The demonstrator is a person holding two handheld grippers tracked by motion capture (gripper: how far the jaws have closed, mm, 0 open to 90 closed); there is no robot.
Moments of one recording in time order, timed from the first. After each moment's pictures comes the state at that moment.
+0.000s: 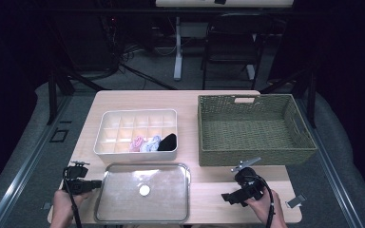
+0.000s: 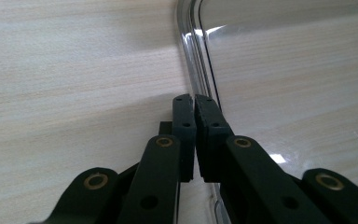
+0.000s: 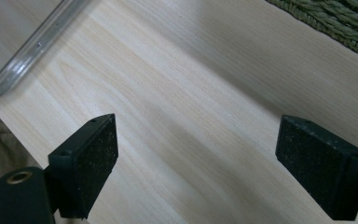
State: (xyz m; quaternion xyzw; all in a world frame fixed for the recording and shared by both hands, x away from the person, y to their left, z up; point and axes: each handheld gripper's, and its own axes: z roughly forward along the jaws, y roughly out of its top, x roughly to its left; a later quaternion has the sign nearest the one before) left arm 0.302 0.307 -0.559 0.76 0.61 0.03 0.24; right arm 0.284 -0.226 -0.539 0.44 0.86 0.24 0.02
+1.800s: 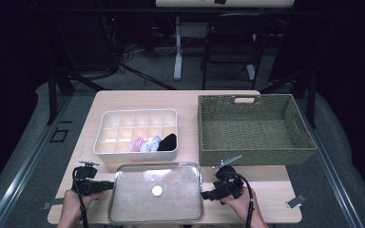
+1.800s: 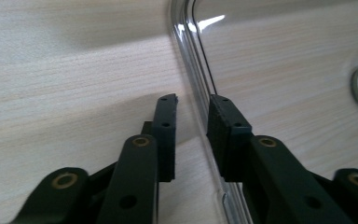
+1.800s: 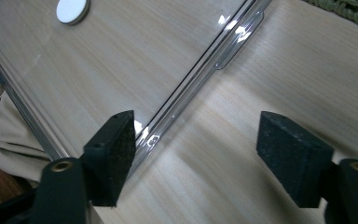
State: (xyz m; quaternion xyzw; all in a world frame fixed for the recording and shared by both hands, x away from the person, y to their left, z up) left arm 0.302 0.284 -0.560 0.76 0.59 -0.02 0.28; right arm 0.297 -0.174 -0.551 0.44 0.85 0.29 -0.05
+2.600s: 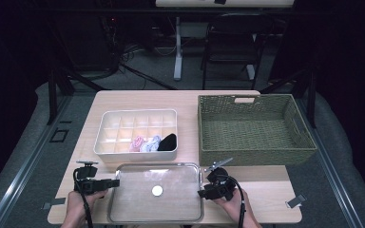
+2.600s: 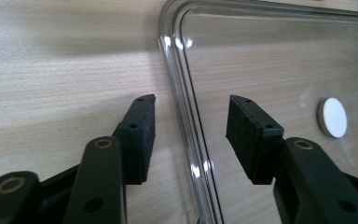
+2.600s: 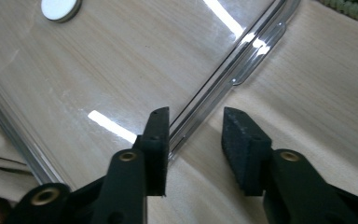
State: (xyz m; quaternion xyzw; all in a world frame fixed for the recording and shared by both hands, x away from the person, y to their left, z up) left arm 0.302 0.280 -0.565 0.72 0.62 -0.03 0.32; right arm 0.294 -0.152 -0.559 0.43 0.86 0.27 -0.02
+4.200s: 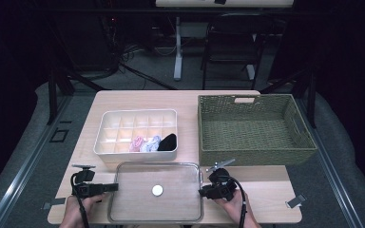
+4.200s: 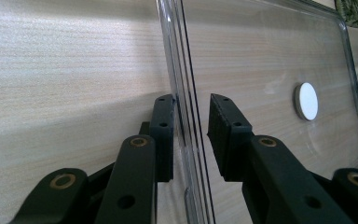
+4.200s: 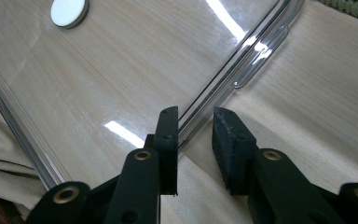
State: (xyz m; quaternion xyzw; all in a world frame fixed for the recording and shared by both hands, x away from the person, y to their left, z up) left arm 0.294 0.289 -0.572 0.70 0.62 -0.09 0.35; right arm 0.294 -0.157 -0.562 0.43 0.85 0.29 -0.03
